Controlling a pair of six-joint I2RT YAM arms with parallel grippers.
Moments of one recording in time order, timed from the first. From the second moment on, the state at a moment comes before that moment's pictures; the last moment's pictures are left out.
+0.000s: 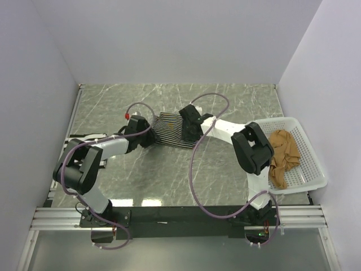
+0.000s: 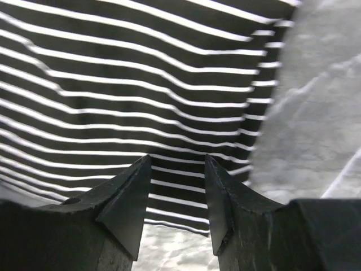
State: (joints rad) left arm -0.39 1.63 0.83 0.07 0.05 -0.92; right arm 0.63 2.01 1.40 -0.44 0.18 0.65
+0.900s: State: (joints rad) left arm -0.37 1.55 0.78 0.03 0.14 -0.81; right arm 0.59 1.77 1.29 -0.54 0.25 0.58
